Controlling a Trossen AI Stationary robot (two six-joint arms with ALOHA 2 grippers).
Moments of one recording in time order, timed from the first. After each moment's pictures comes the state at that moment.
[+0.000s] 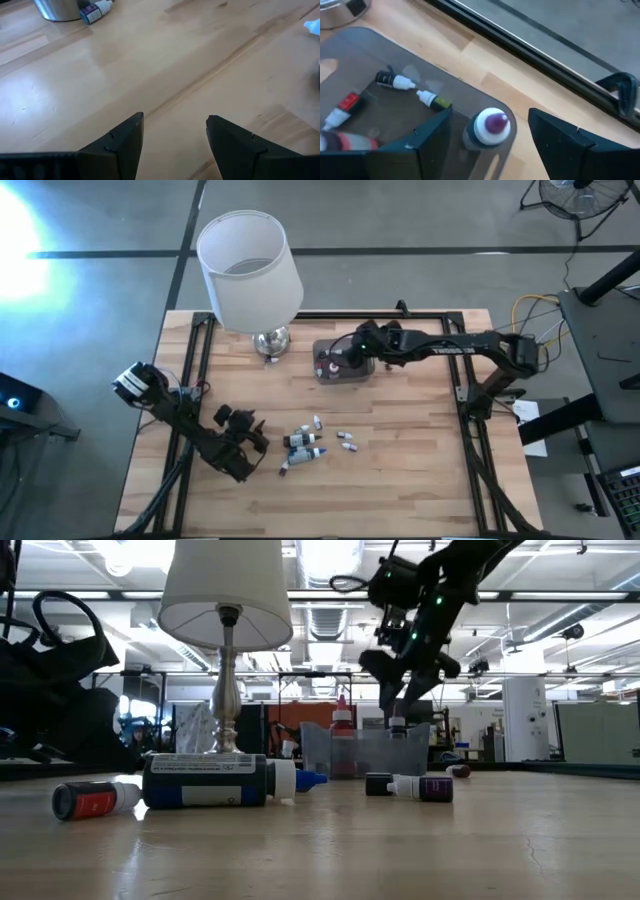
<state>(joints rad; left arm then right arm) -0.71 1.66 0.62 -0.61 -0.93 -1.68 -0.29 1.61 1.09 -0.46 0.55 0.51</state>
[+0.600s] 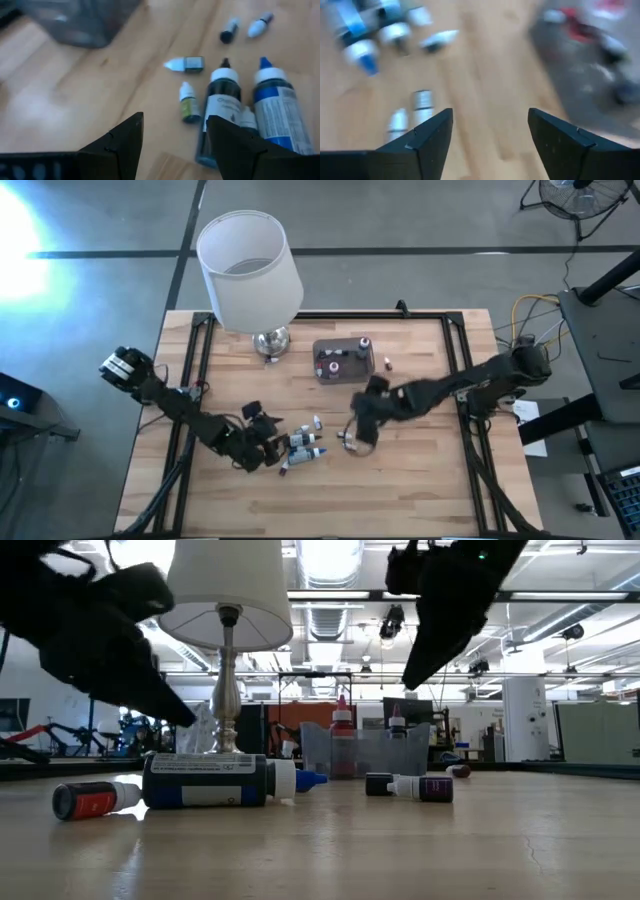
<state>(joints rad) -0.57 1.46 0.61 -0.07 -0.77 -0.67 0.21 1.57 1.08 -0.57 0.33 0.41</state>
